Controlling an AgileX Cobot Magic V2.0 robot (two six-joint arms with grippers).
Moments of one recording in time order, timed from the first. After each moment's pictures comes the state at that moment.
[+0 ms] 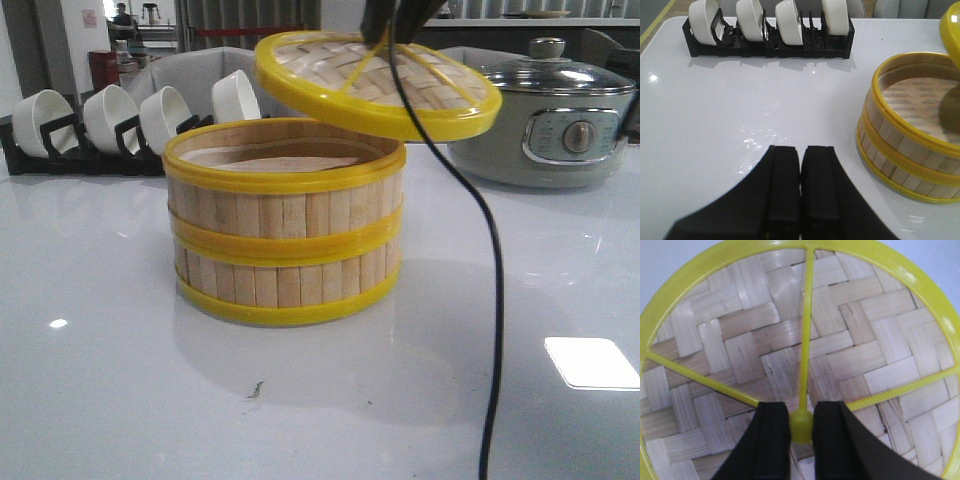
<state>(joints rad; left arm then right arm) -0.11 0.74 -0.63 -0.14 0.37 0.06 0.41 2.00 -2.08 0.01 1.08 0.20</state>
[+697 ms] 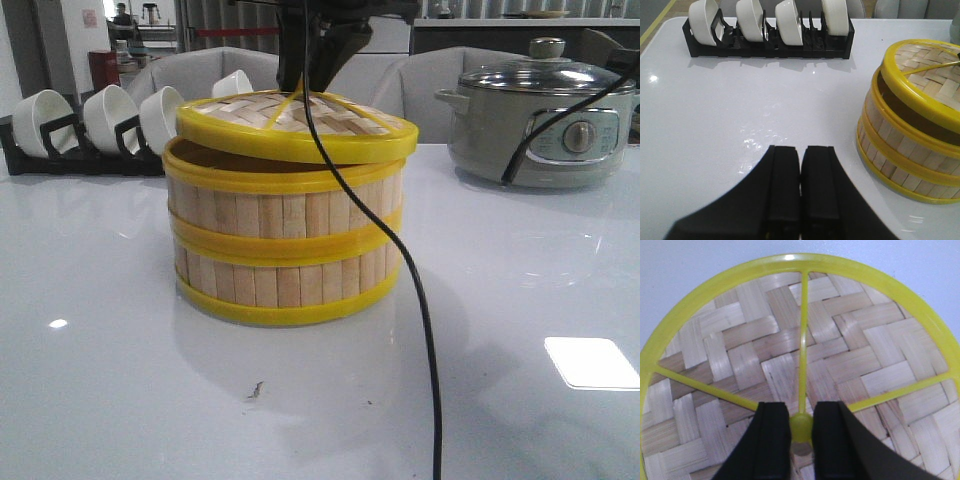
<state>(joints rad) -0.11 0.74 -0.63 -0.14 0.37 0.06 0.51 2.17 -2.24 0.03 1.09 0.20</state>
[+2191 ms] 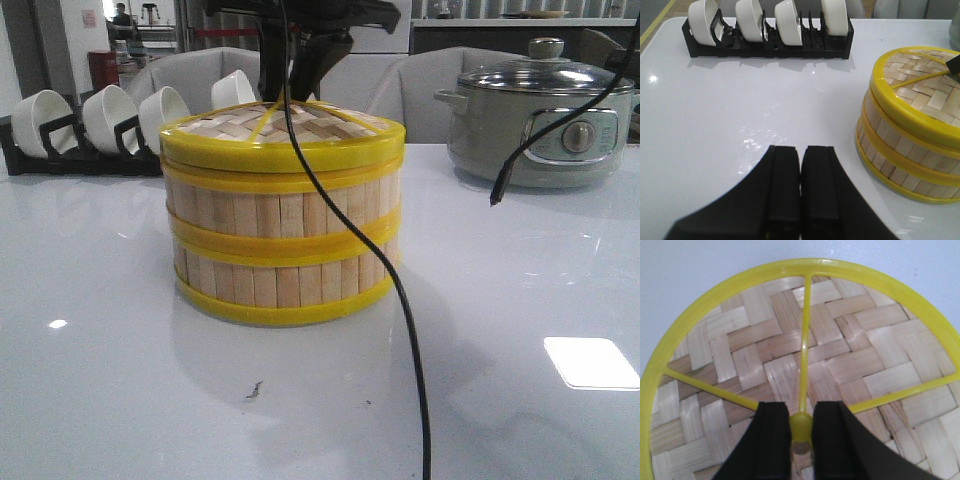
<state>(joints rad) -0.11 0.74 -0.63 -0.14 0.37 0.06 0.54 2.19 -2.25 0.03 1.08 0.20</state>
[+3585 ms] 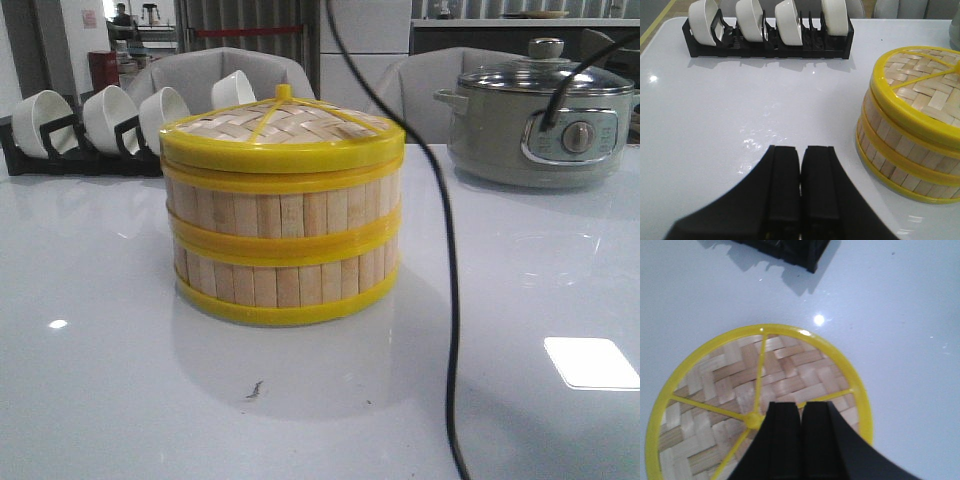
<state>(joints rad) -0.11 0.74 -0.63 -0.14 0.37 0.06 0.46 1.99 -2.22 -0.05 1.07 0.20</state>
